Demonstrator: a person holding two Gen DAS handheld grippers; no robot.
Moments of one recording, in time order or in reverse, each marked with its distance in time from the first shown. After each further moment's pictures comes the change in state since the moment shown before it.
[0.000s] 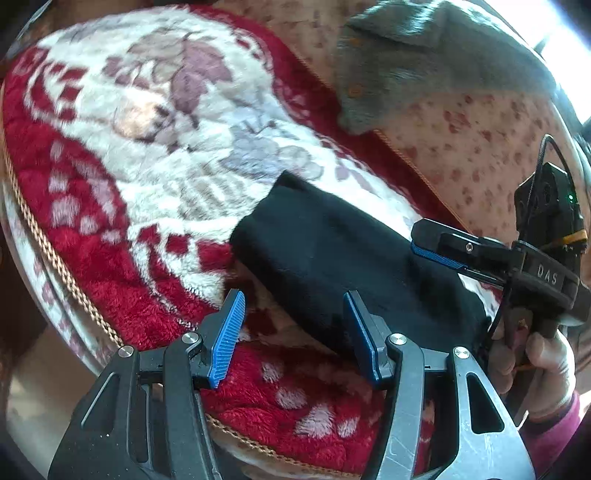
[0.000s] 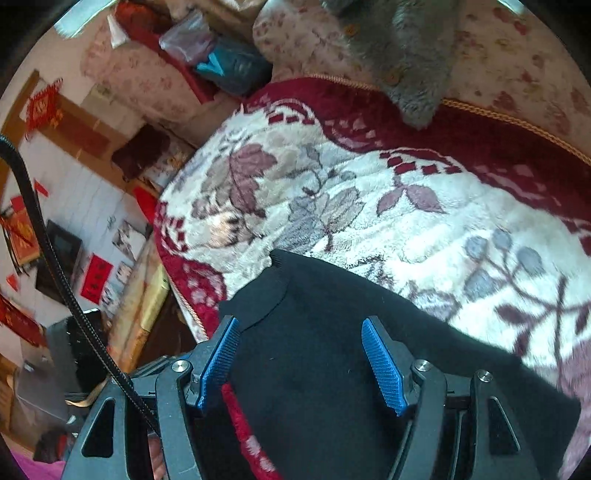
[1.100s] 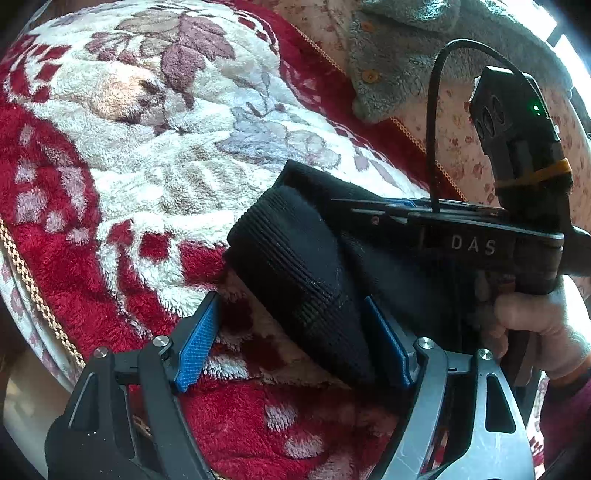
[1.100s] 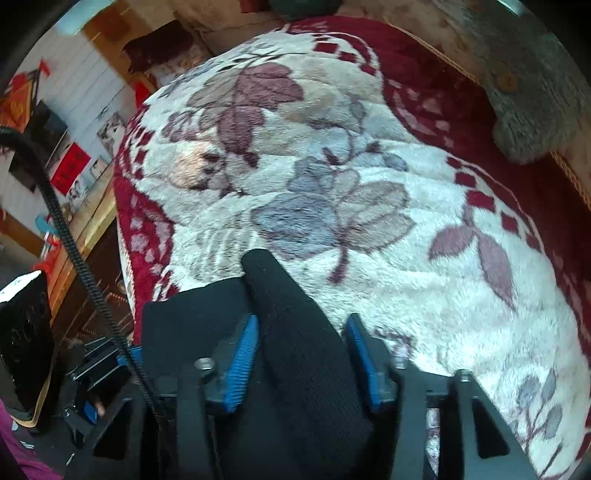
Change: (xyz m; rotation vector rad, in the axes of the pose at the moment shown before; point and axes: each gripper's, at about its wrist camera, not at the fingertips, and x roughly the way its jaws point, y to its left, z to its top) left arm 0.044 -0.001 0.000 0.021 -0.018 0.038; right arm 0.101 0.019 0.040 -0.353 0.212 -0.102
